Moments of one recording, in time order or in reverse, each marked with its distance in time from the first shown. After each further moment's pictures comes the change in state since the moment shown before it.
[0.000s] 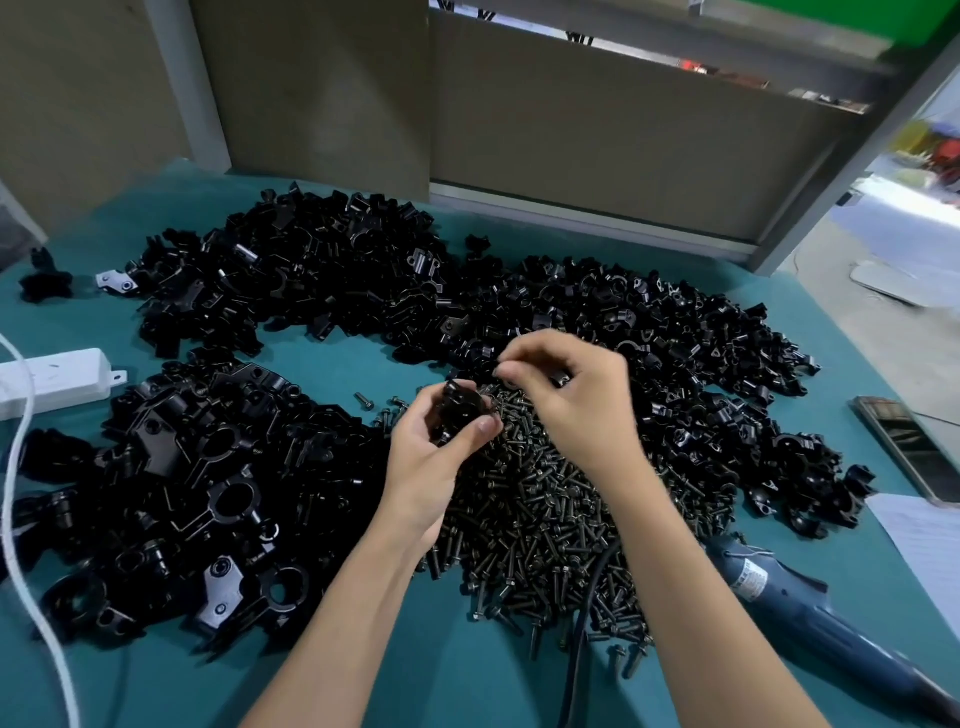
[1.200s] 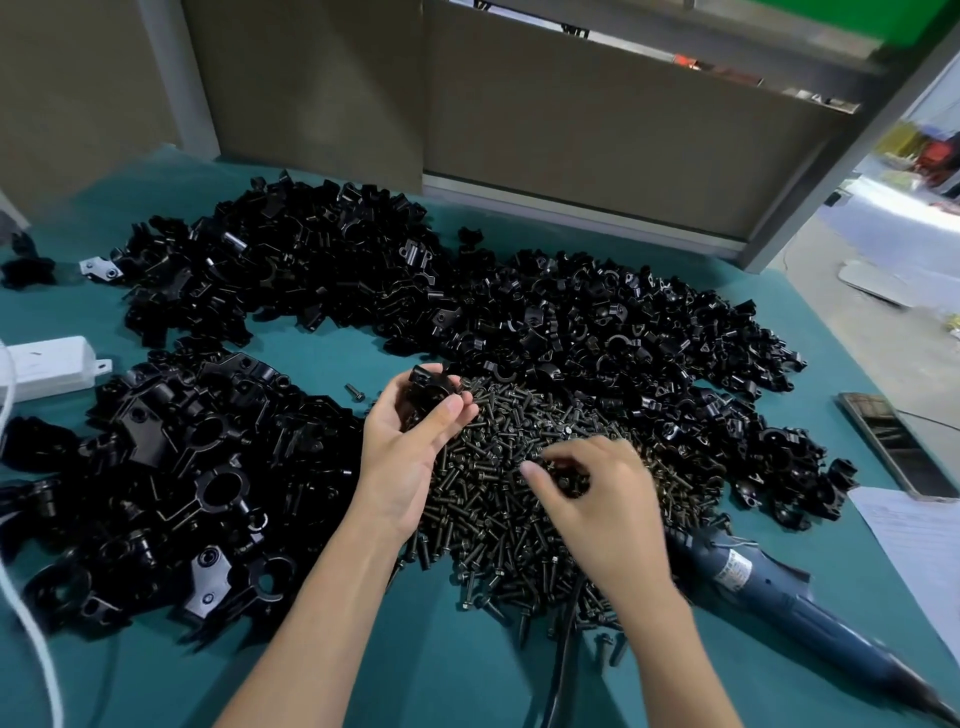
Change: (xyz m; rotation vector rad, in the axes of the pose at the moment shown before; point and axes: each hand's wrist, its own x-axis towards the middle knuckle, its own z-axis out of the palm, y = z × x) left_hand 0.000 0.008 -0.006 -0.251 0.049 -0.027; right_hand -0.085 0.020 -0.012 -0.460 -0.085 0.258
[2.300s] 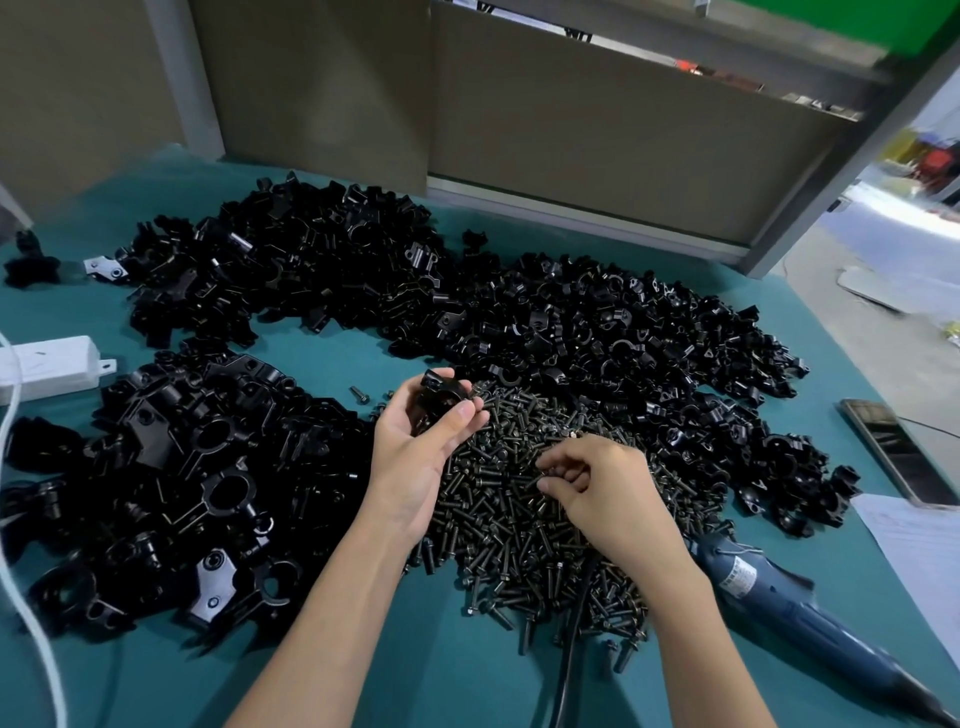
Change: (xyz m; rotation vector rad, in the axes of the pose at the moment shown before) left_hand 0.000 -0.001 0.002 -0.018 0.002 -0.026; right_hand 0.022 0.008 -0.004 0.080 -0.219 0.034
